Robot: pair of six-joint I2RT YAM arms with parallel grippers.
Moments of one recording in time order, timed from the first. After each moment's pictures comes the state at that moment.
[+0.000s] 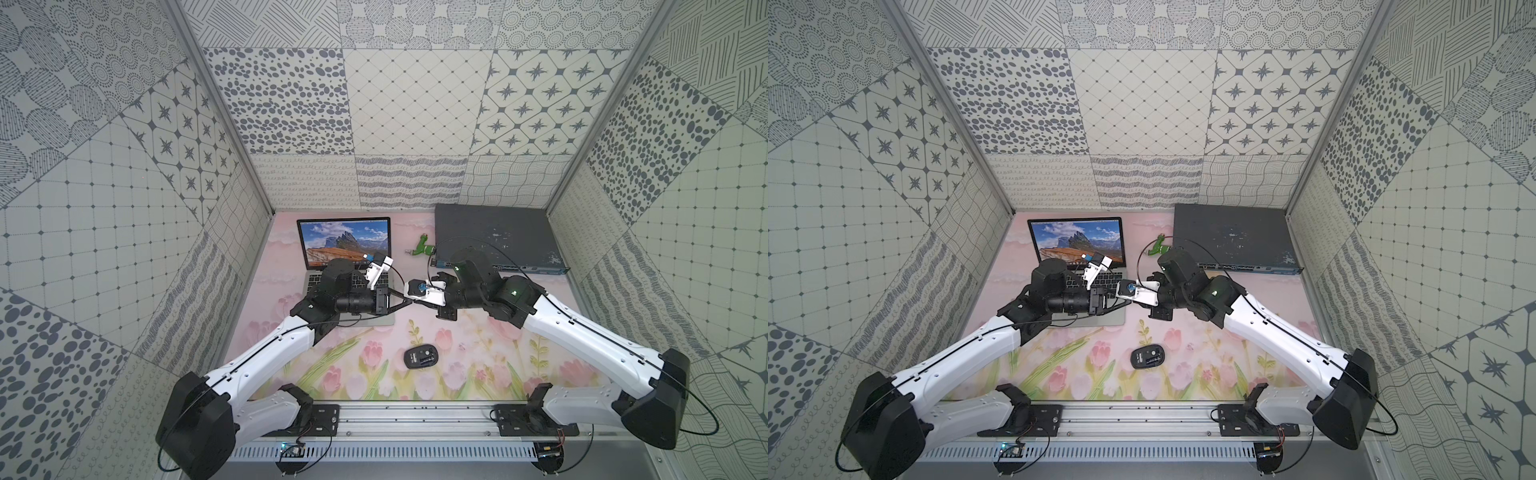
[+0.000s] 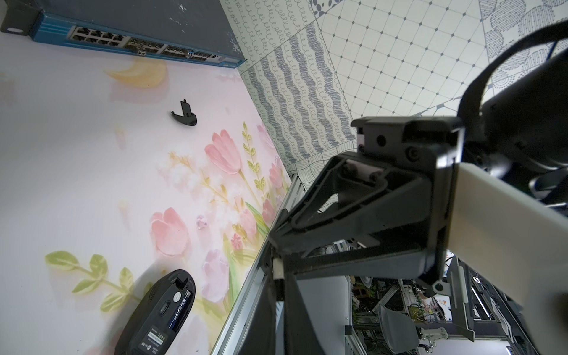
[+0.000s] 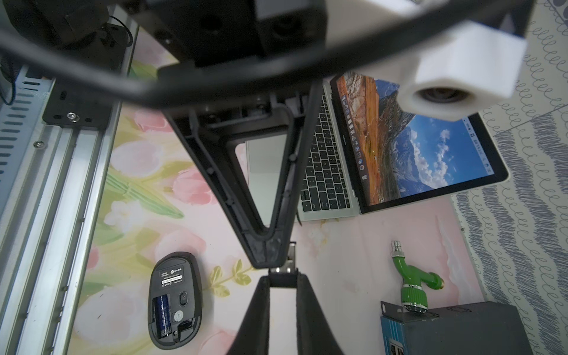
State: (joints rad) left arm -0.44 1.17 0.75 0.01 0.85 -0.73; right arm 0.84 1.28 1.18 -0.61 -0.27 -0.69
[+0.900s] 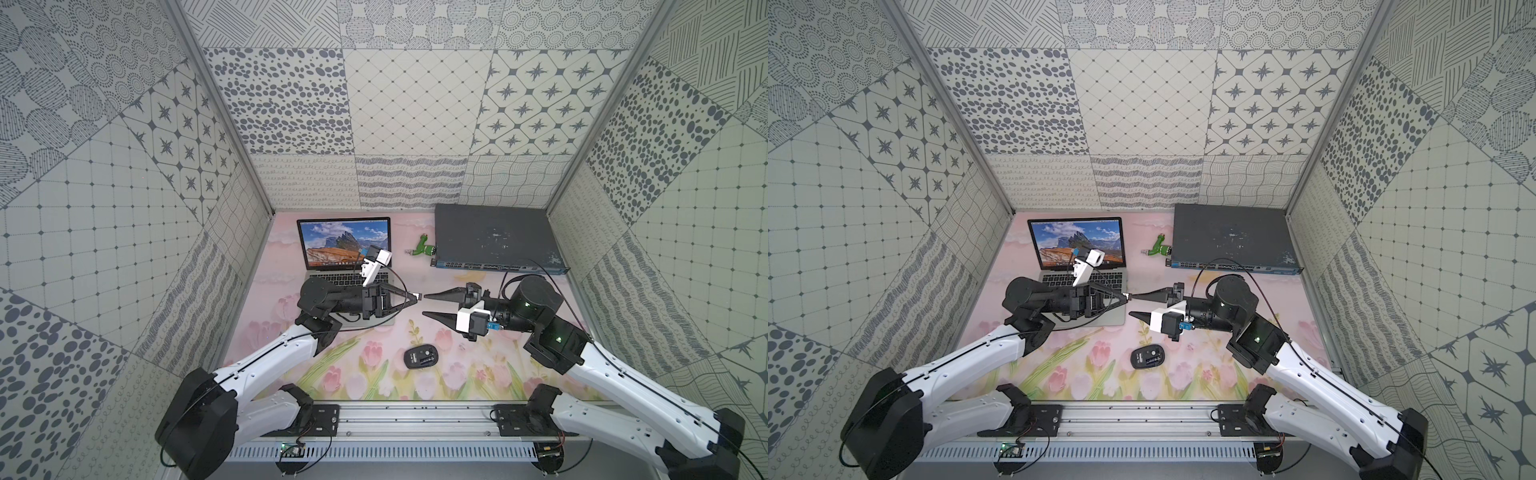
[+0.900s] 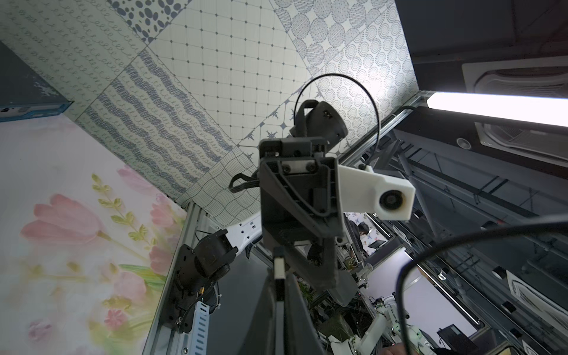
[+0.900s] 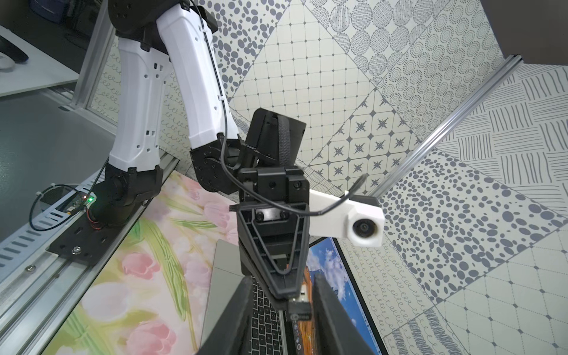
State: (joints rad) left arm -0.48 1.16 0.61 0.99 1.09 -1.27; right arm 0.82 0.89 0.82 0.12 -0.62 -0.67
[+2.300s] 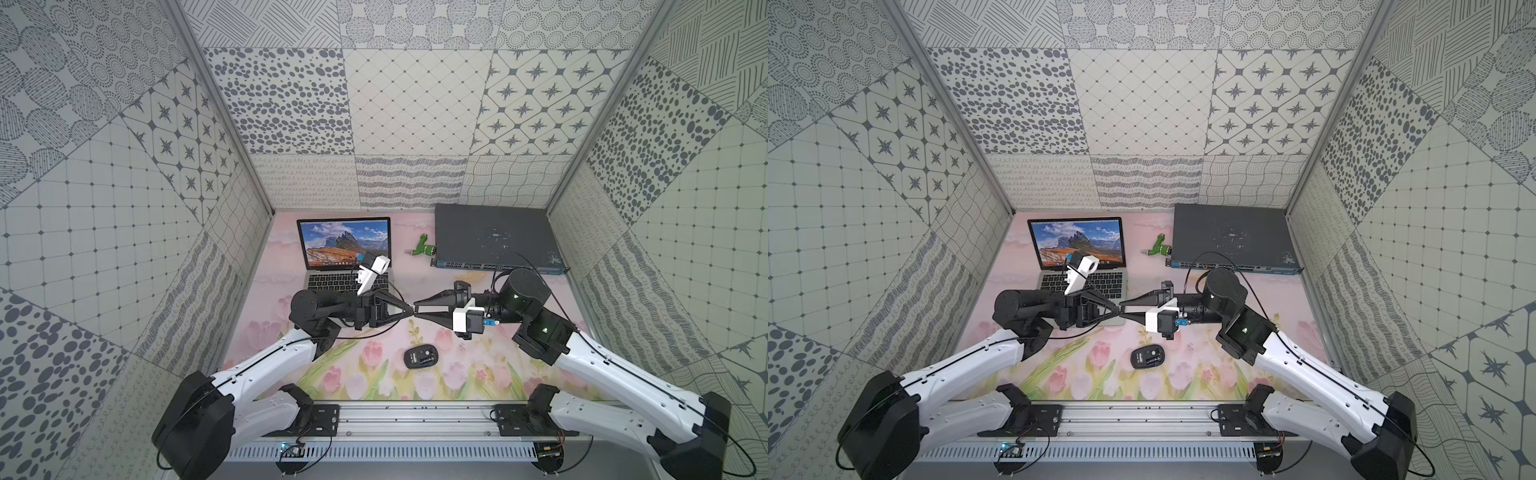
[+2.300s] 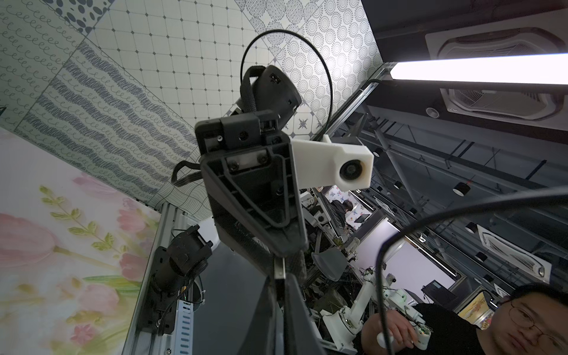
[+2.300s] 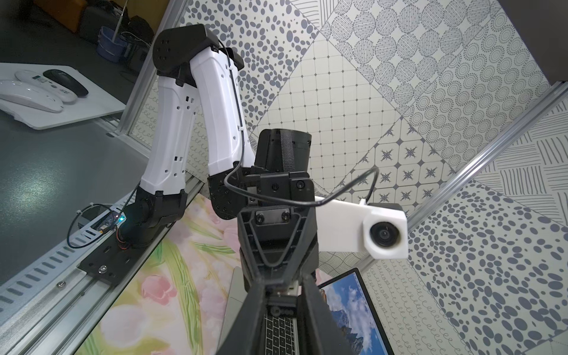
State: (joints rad) left arm -0.50 1.14 0.57 1.17 1.14 -1.36; right arm 0.85 0.97 0.86 0.18 -0.75 -0.64
